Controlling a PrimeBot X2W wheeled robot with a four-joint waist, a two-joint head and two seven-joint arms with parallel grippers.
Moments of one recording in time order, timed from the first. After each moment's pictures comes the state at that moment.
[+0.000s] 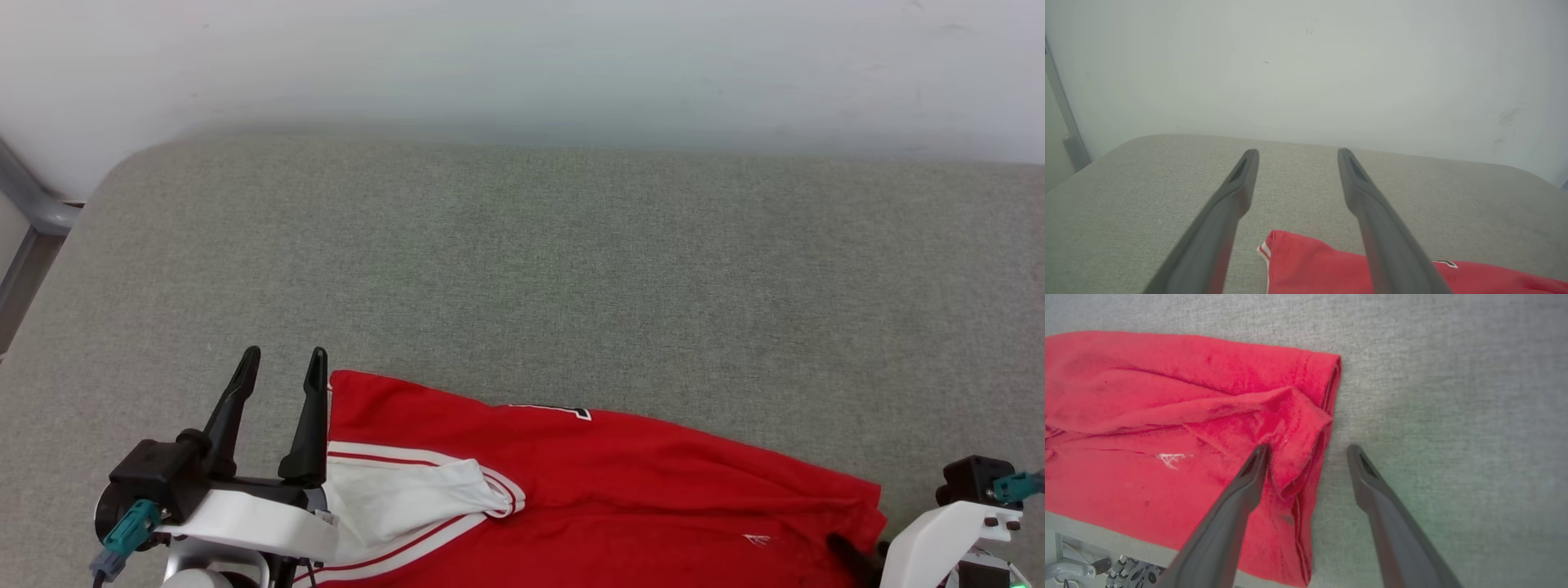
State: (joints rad) left arm -0.04 0.31 -0.19 -0.02 -0.47 0.04 -0.26; right arm 0.05 -0.09 -0.20 0.06 0.35 0.13 0.76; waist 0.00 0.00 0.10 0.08
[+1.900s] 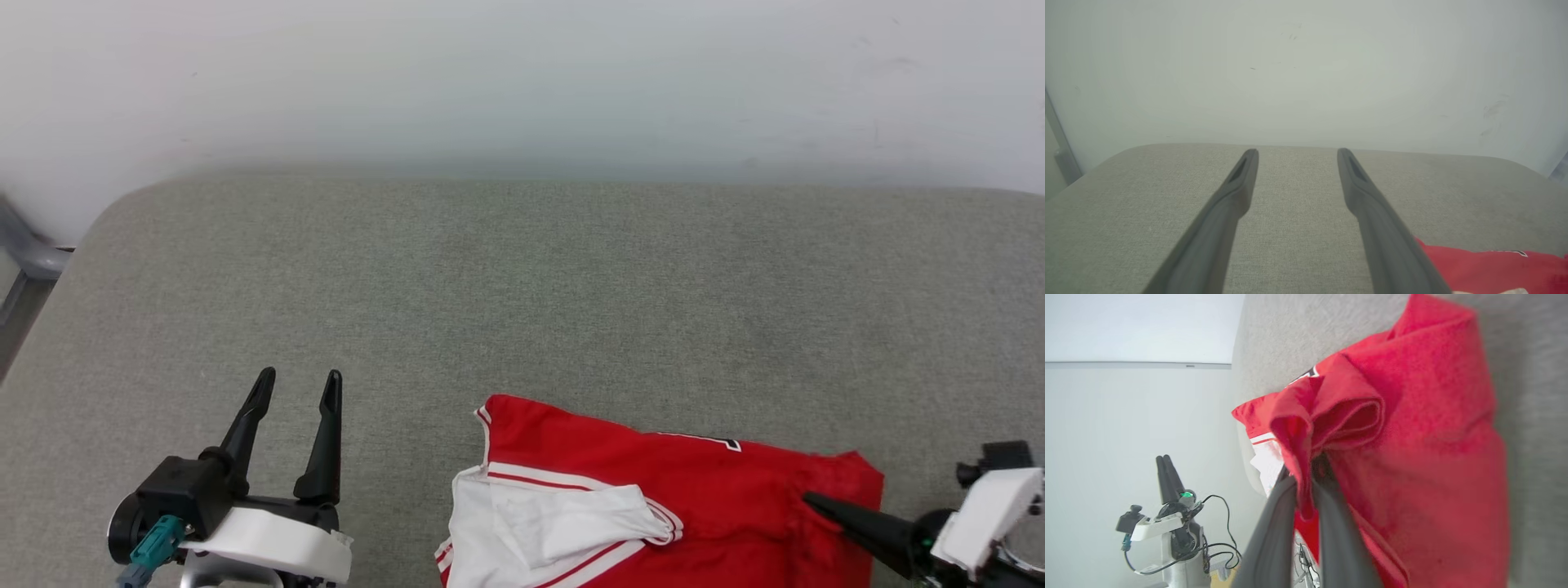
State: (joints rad) left arm -0.01 0.30 -0.20 -0.01 -0.42 0.04 -0.25; right arm -0.12 -0.05 -0.45 0.26 1.04 0.13 1.13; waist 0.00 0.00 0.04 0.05
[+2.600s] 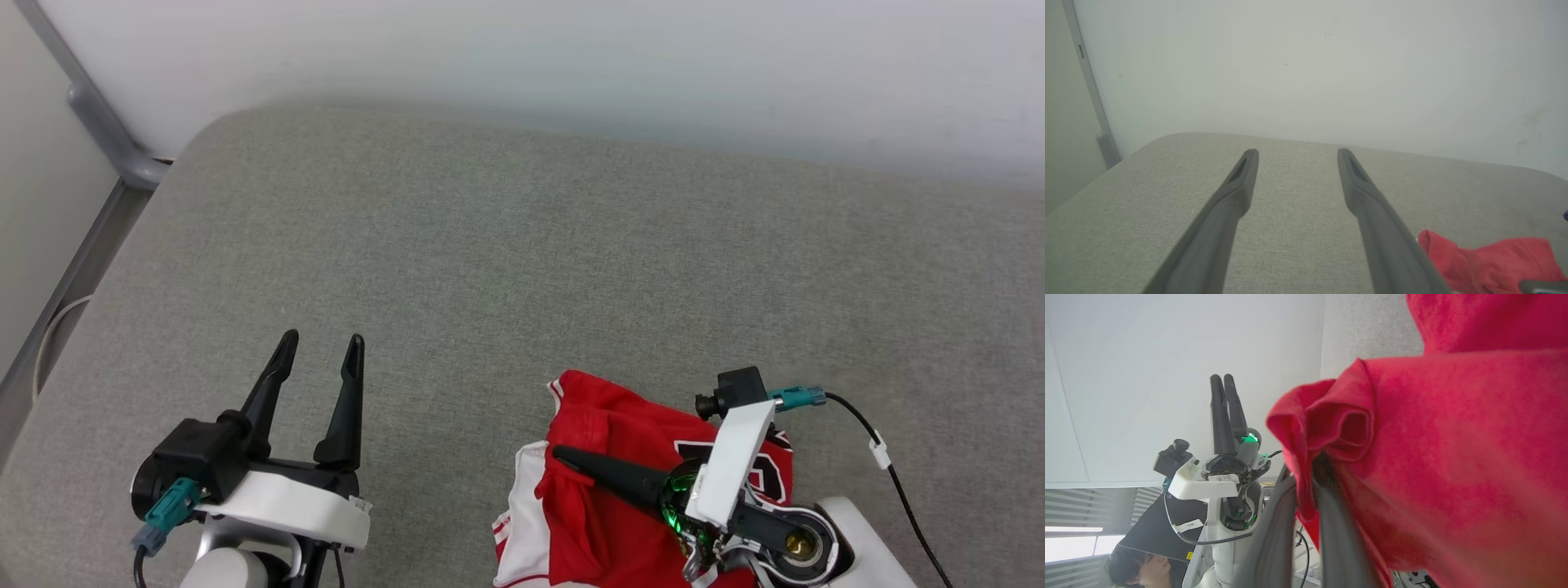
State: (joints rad) left arm -0.09 0.28 -0.22 0.02 -0.43 0.01 -0.25; right arm -0.28 -0.05 0.33 0.34 1.50 0.13 0.73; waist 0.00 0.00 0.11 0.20
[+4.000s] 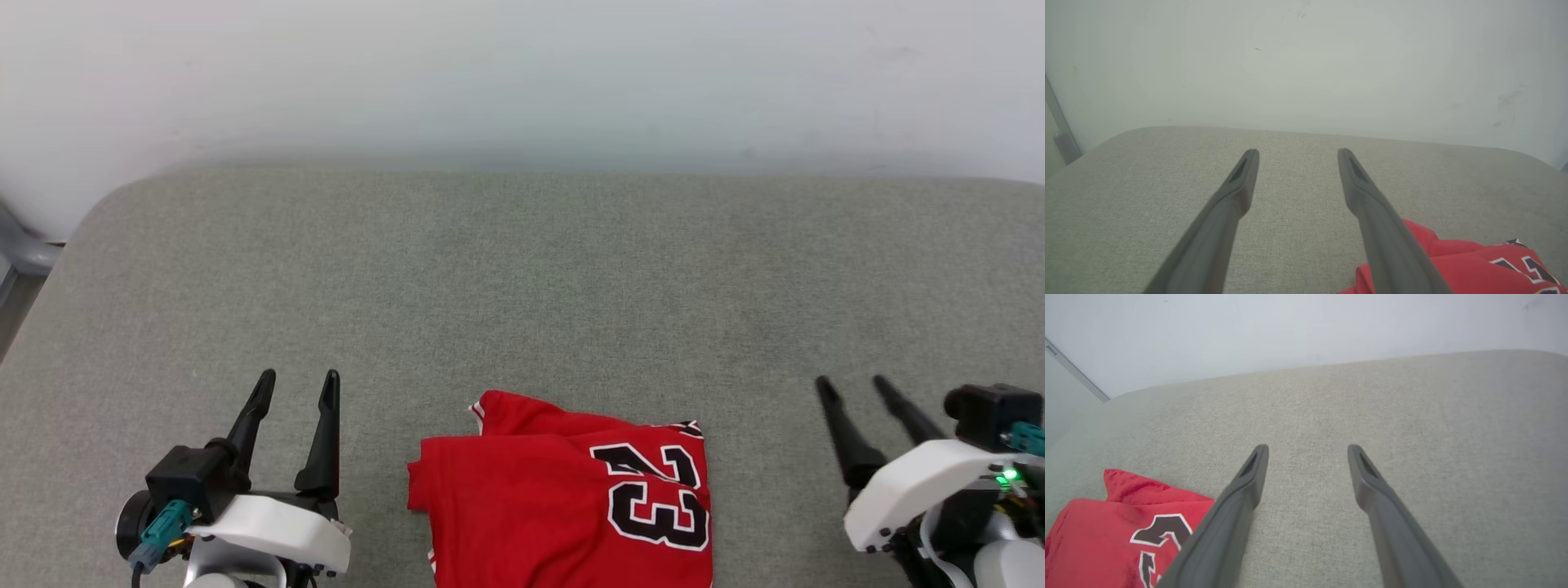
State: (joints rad) left arm -0.06 0.24 -0.15 0.11 -0.38 -0.02 -0.26; right arm -0.09 -0.15 -0.02 0.12 0.37 0.13 0.20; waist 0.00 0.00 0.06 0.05
